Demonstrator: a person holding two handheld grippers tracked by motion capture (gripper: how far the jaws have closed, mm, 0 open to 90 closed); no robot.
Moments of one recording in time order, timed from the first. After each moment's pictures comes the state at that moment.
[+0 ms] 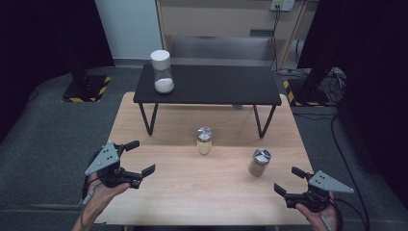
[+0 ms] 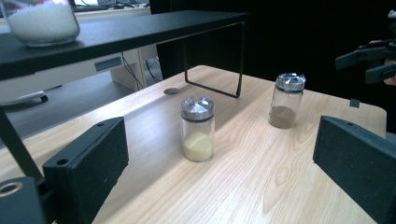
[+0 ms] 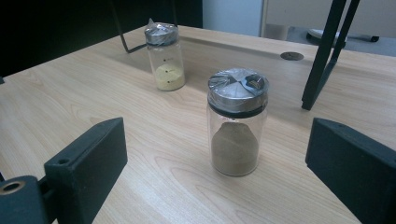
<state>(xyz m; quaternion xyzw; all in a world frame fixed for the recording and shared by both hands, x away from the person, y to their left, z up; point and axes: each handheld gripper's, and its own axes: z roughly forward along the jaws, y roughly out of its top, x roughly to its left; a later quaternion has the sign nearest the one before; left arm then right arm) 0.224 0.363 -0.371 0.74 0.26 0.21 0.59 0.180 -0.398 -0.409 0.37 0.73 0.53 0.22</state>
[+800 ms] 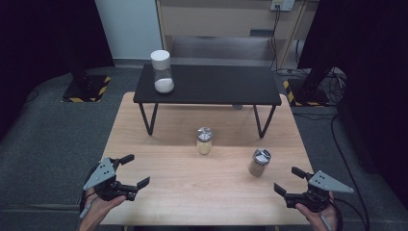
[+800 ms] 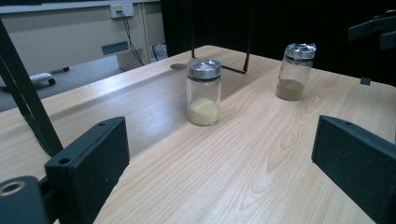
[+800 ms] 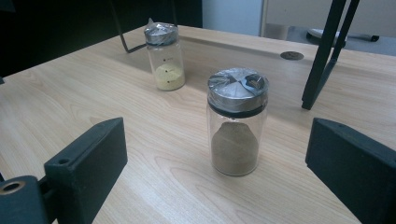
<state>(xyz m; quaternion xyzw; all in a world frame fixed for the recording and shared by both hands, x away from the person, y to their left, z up) 0.205 0.378 -0.410 0.74 0.28 0.22 0.57 0.181 -0.398 -0.409 0.37 0.73 0.53 0.22</state>
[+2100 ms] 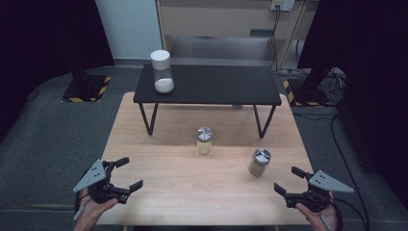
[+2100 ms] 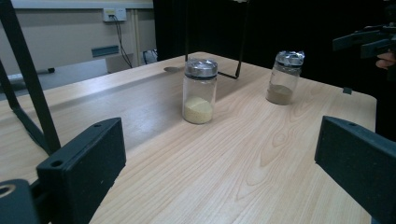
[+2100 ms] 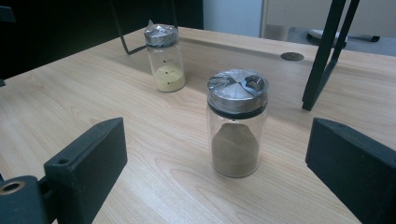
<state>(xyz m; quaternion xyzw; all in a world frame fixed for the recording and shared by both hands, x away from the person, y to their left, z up) 0.209 0.405 -0.430 0.72 0.28 0.19 0.60 0.181 -0.399 -0.410 0.38 0.72 0.54 0.21</state>
